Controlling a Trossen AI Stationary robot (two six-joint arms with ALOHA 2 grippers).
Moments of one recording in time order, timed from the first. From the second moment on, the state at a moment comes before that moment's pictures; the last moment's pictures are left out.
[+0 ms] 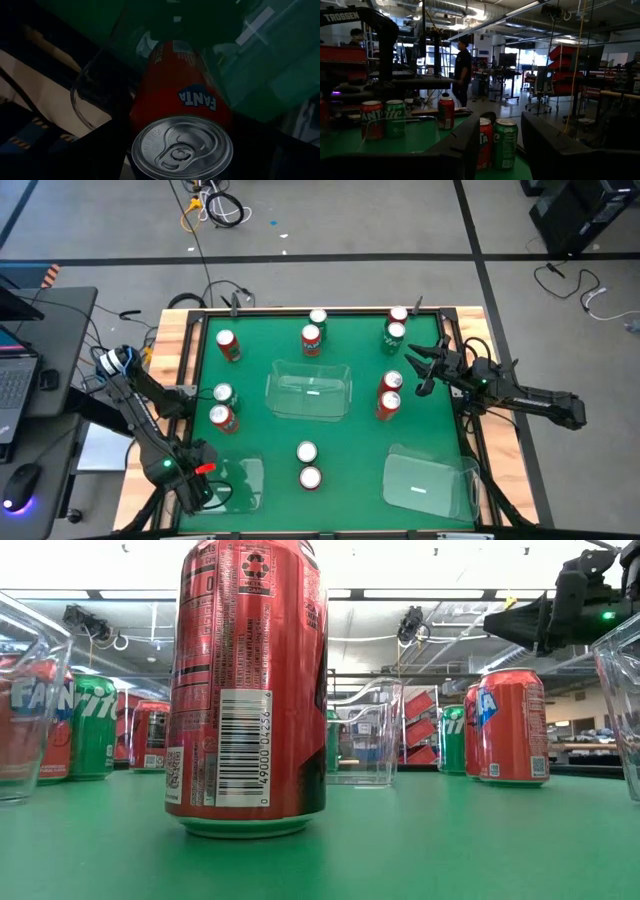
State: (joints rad) left arm -1.01 1.46 1.12 -1.30 0.21 -1.65; right arm -0.27 0.10 0.01 0.29 0.19 -0.08
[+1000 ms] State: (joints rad) left arm -0.89 1.46 1.12 -1.39 0.32 -1.45; right arm -0.27 0.10 0.01 0.30 0.19 -0.08
